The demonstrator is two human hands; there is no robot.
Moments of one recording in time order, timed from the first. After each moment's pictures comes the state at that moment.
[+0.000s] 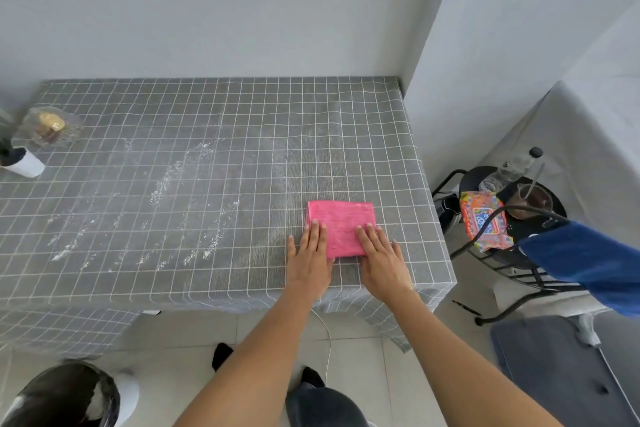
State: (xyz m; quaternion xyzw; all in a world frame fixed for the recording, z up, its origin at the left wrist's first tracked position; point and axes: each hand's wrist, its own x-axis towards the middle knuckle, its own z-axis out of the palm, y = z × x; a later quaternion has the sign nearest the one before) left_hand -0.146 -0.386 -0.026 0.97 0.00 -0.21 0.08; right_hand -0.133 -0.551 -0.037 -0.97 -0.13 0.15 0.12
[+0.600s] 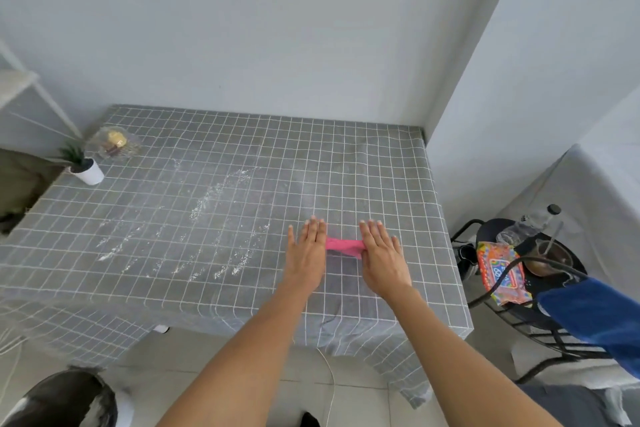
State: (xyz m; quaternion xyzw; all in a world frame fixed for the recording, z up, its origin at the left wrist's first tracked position) left_hand -0.120 -0.333 0.029 1.00 0.04 -0.07 0.04; right_hand -0.094 -0.497 0.028 -0.97 -0.18 0.07 0.13
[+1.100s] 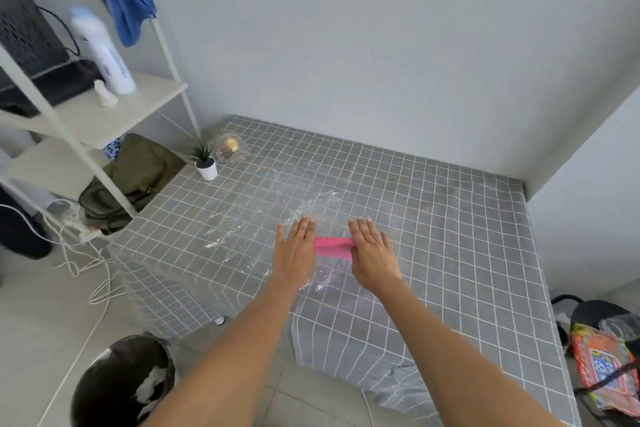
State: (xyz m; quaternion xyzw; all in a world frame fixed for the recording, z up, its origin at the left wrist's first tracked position) left_hand -0.165 -0.156 0.062 0.98 0.17 -0.04 0.03; right_hand -0.092 -0.309 0.060 -0.93 -0.34 0.07 0.13
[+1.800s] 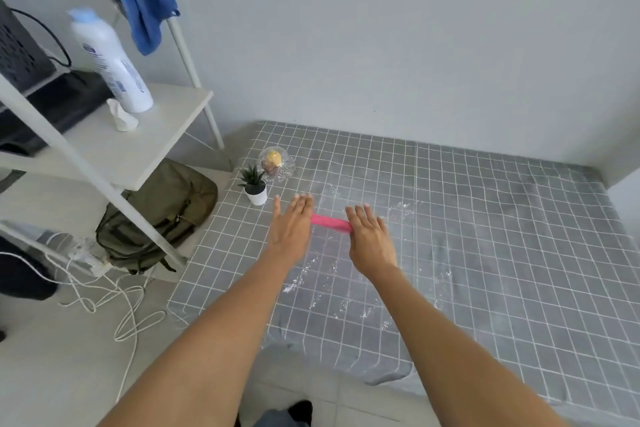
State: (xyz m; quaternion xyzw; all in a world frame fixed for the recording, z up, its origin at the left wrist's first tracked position) left_hand -0.127 0.098 0.063 0.99 0.11 -0.06 -0.03; right_hand -0.091 -0.066 0.043 -0.95 -0.26 0.05 0.14
